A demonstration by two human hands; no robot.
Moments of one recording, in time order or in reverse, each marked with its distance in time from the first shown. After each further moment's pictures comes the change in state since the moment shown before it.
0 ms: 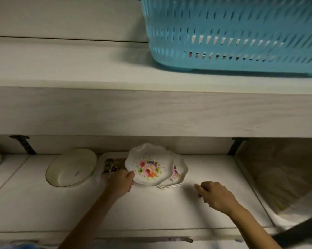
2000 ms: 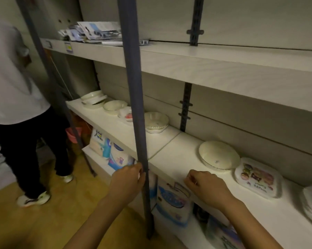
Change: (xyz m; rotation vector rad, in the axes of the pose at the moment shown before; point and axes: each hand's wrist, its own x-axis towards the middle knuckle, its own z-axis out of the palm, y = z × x) left_hand -0.230 -0.199 -0.262 0.613 0.594 -0.132; right_hand -0.118 -0.359 0.155 -0.283 -0.104 -0.931
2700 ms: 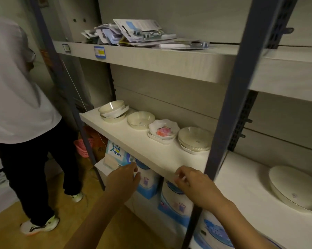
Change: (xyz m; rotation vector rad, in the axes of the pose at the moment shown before) left_hand 0.141 -0.247 -0.034 -0.005 -0.015 -0.052; right_hand 0.200 -0.195 0.060 0.229 0.031 -0.029
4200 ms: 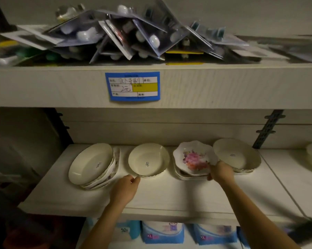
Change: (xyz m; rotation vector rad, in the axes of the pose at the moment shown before) left_hand 0.397 -0.208 0.046 -0.280 -0.559 0.155; right_hand 0.318 -0.022 0.068 0.272 0.518 1.169
